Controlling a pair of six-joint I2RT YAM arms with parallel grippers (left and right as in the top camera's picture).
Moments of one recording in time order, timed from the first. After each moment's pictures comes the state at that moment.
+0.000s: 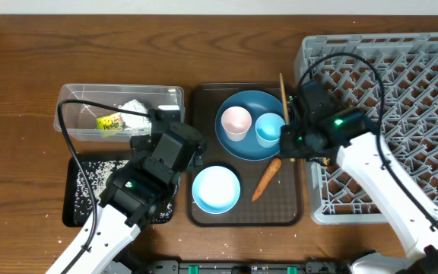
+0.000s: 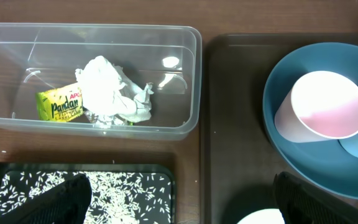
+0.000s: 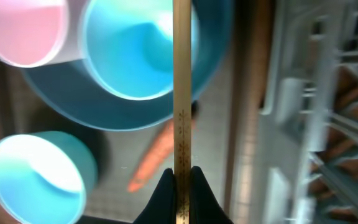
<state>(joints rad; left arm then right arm) -0.60 1.07 0.93 -0.77 -0.45 -0.48 0.41 1.48 1.19 -1.01 -0.06 0.42</state>
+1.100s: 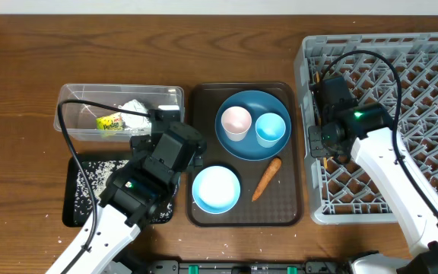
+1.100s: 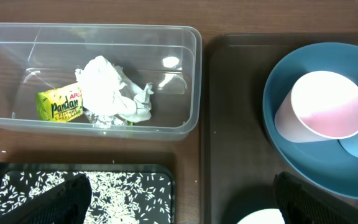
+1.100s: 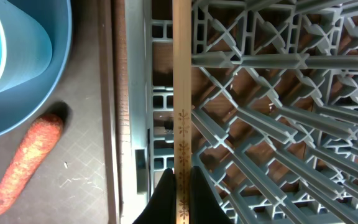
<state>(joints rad) -0.60 1.07 0.93 -0.77 -0.45 -0.48 0.30 1.48 1.19 -1.09 0.21 0.24</state>
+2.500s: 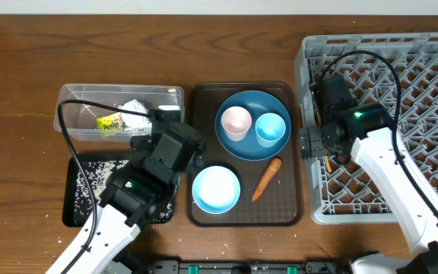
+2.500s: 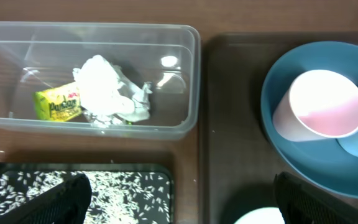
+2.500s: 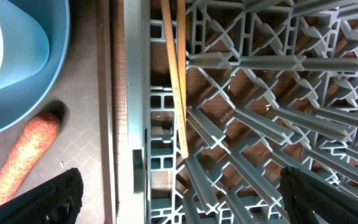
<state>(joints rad) -0.60 1.07 0.93 -0.77 -0.43 -0.48 0.30 1.48 1.19 -1.09 0.22 0.23</state>
